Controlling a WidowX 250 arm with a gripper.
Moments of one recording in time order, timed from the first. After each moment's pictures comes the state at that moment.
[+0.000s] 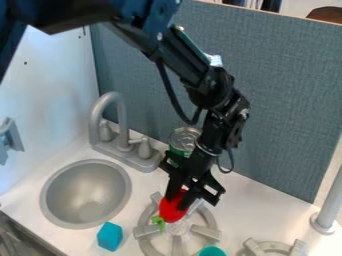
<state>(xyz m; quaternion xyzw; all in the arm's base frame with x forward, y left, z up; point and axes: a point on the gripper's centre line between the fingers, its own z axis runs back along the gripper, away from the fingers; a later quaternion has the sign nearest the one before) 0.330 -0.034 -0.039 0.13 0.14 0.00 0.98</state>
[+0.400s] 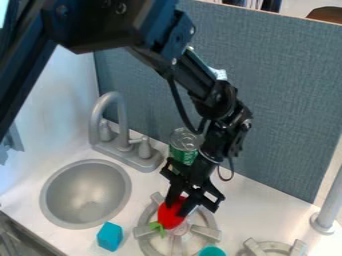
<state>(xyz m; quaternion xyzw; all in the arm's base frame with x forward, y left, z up) 0.331 -0.034 -0.056 0.15 0.18 0.01 0.97</state>
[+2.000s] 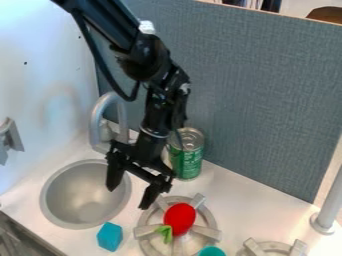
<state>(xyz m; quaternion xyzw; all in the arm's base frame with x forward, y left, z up) 0.280 0.024 -0.008 0.10 0.16 0.07 0.98</state>
